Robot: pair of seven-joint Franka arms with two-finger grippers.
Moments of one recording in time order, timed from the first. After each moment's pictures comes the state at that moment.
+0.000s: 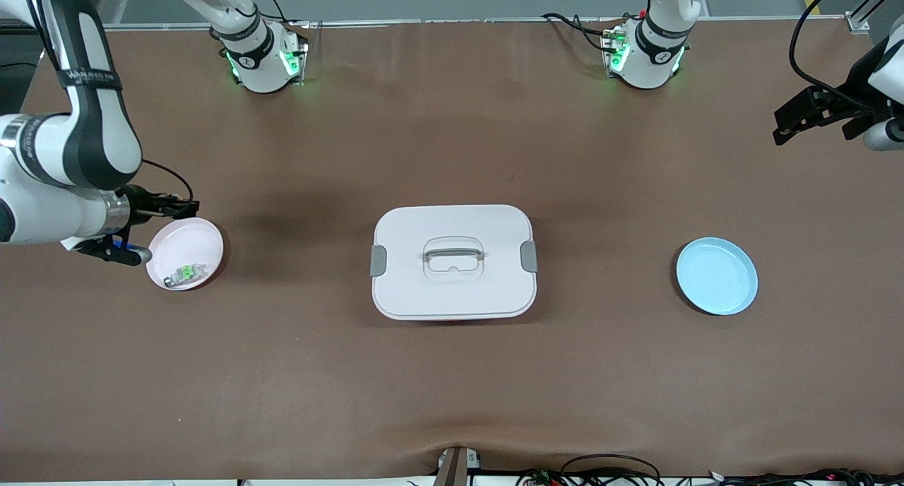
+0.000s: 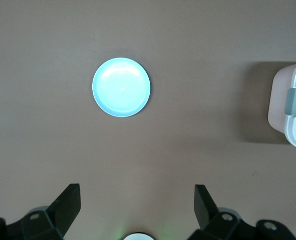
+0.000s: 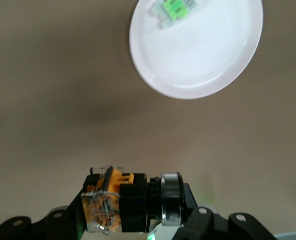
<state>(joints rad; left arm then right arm) 0.06 -0.02 -0.15 -1.48 0.04 1.43 -0.13 -0.14 0.25 0.08 -1.80 0.06 1.58 0.21</state>
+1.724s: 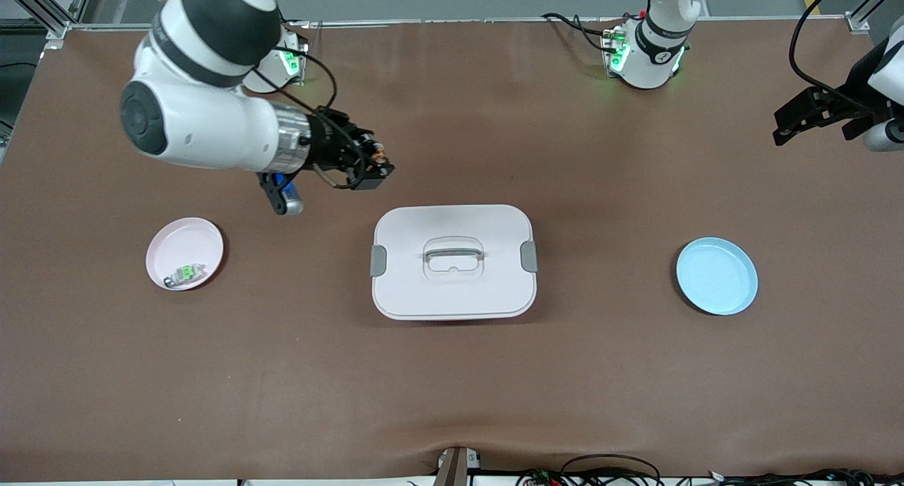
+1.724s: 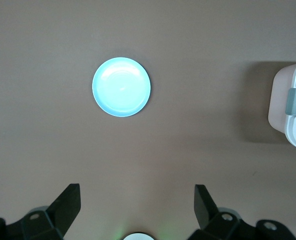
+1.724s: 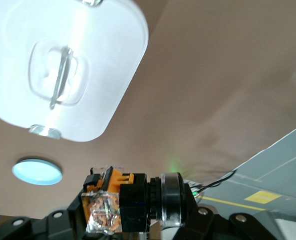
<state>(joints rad) 0.06 -0.02 -0.15 -1.48 0.04 1.43 -0.13 0.41 0.27 0.08 -1.49 0.64 1.70 1.48</state>
